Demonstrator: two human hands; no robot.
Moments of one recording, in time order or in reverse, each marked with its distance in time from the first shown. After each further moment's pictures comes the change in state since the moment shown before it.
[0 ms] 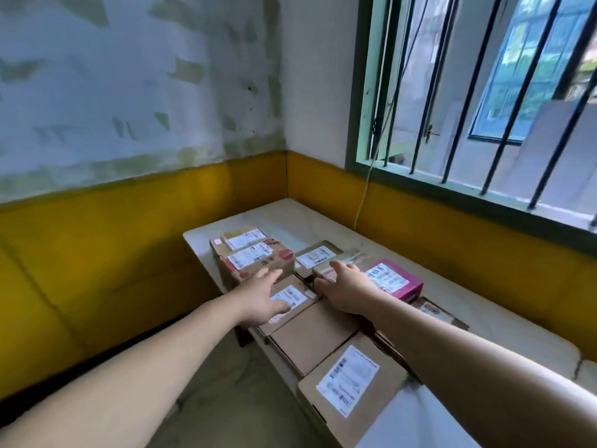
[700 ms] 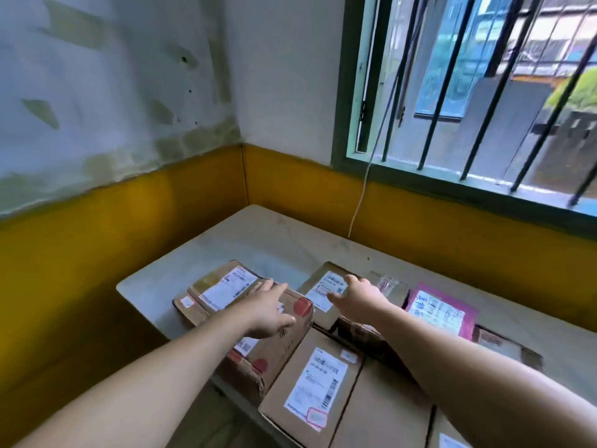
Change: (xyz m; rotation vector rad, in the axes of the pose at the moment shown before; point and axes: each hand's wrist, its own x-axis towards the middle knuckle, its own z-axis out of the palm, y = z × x) left_hand 0.266 -0.108 -0.060 0.139 -0.246 0.235; right_hand 0.242 -0.038 0.051 0.005 0.062 0.416
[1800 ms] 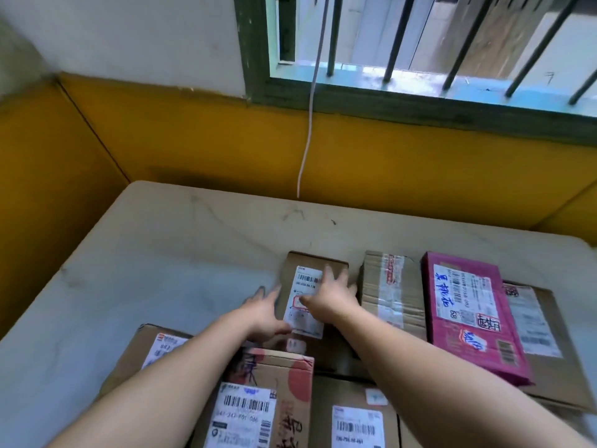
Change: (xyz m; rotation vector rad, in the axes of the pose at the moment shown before) left_hand 0.266 -0.028 0.046 0.132 -0.491 0.185; right_hand 0.181 0.002 0.076 0.270 -0.089 0.559
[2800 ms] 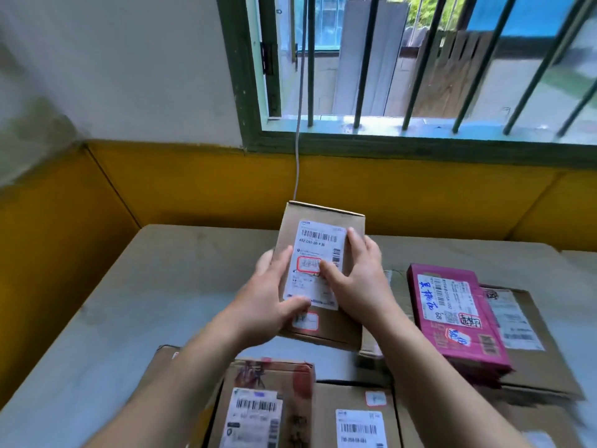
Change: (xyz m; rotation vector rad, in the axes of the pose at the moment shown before) left_hand -0.144 0.059 -0.066 -0.348 0.406 0.465; right_hand -0.120 0.001 -0.087 0.476 0.459 -0.390
